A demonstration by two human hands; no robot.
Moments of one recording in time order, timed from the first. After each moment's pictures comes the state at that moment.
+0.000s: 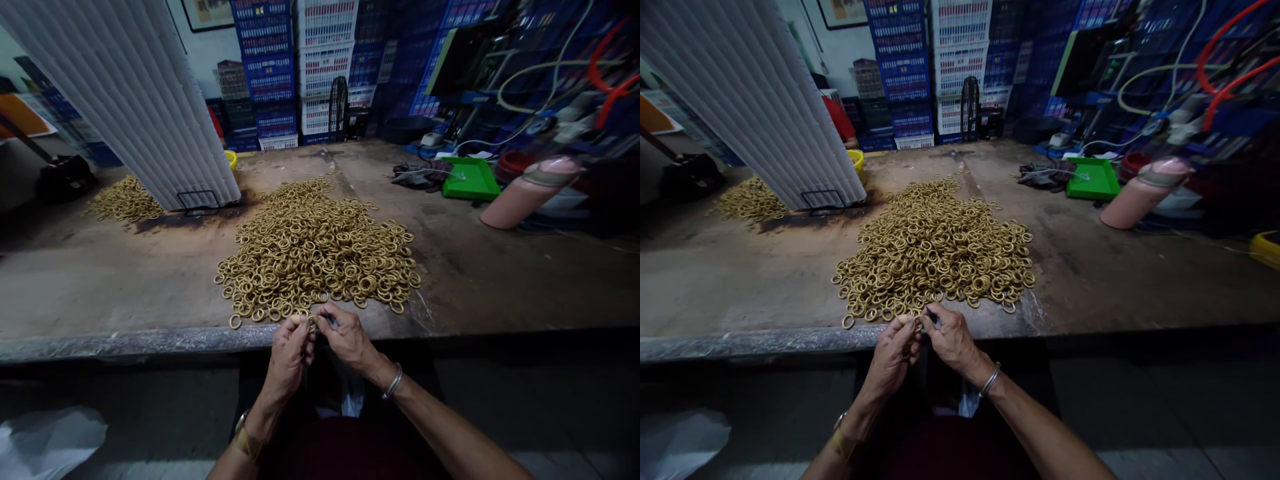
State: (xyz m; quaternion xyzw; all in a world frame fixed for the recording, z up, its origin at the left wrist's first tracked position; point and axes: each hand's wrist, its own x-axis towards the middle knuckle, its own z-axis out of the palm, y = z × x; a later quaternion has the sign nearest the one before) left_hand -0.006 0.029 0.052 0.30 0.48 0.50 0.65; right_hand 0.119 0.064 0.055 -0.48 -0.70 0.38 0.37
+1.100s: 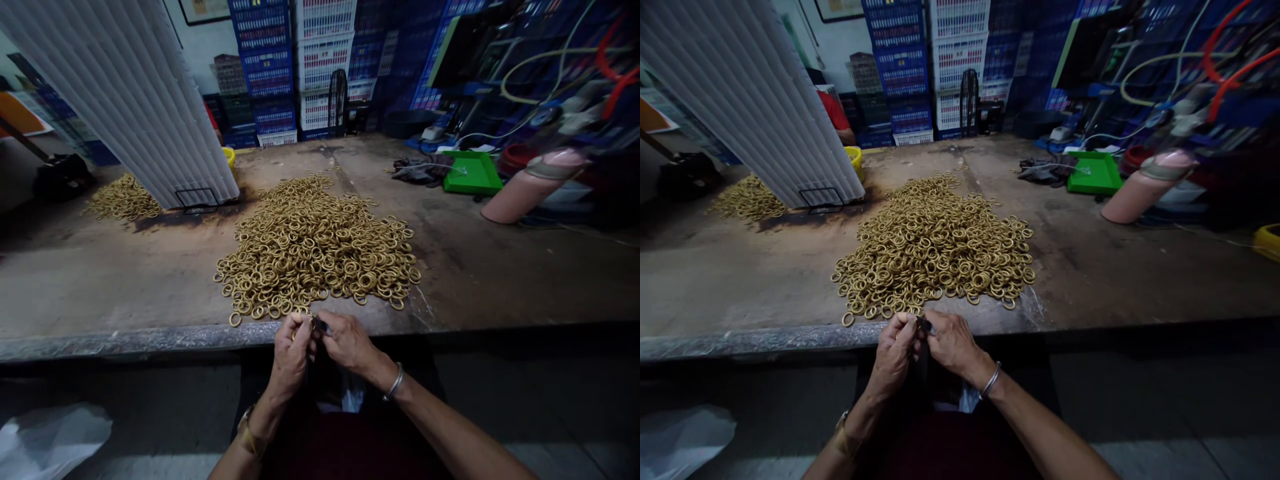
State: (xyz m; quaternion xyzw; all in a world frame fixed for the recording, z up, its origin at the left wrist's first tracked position) left_hand -0.004 0.027 0.051 0.39 0.50 0.50 0.59; right_hand 0.125 0.056 0.044 -0.48 -0.81 0.25 0.23
